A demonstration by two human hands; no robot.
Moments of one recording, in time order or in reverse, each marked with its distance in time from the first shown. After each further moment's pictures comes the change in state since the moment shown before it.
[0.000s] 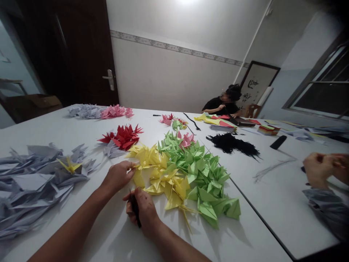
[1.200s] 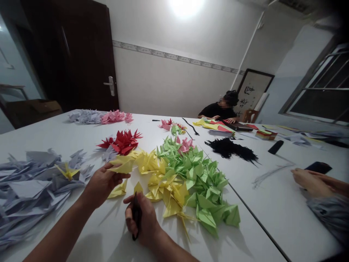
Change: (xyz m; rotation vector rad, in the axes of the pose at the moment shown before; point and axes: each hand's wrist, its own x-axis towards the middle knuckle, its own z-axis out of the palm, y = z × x) left_hand -0.025 0.016 -0.036 -1.347 0.134 -0.402; right_hand 0.000 0.000 -0.003 0.263 -0.099 0.016
